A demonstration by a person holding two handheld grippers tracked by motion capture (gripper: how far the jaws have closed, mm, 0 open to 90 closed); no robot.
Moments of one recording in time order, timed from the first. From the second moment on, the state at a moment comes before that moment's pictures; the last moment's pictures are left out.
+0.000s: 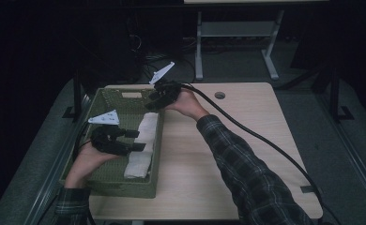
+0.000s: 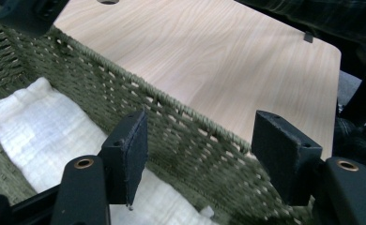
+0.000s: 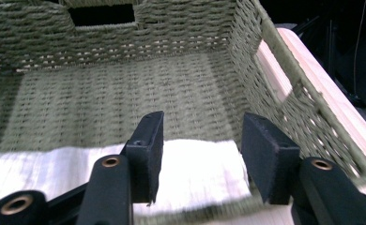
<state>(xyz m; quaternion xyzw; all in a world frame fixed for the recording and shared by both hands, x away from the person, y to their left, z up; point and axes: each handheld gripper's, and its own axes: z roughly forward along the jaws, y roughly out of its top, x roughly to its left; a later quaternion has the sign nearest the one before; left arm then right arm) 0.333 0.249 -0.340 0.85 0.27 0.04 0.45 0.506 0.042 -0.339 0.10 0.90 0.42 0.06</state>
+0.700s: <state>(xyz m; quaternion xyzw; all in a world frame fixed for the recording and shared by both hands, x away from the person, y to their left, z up) 0.339 0.177 -0.330 0.84 0.28 0.06 0.45 0.494 -0.049 -0.322 0.12 0.89 0.44 0.07</state>
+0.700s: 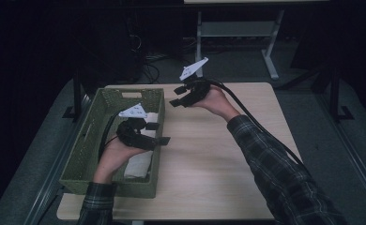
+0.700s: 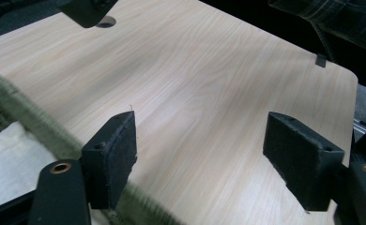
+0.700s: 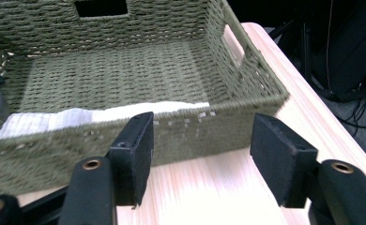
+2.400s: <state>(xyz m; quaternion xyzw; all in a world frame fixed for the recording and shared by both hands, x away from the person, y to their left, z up) 0.314 0.048 -0.442 0.87 0.30 0.09 0.39 0.377 -0.253 -0.449 0.32 0.86 0.39 0.10</state>
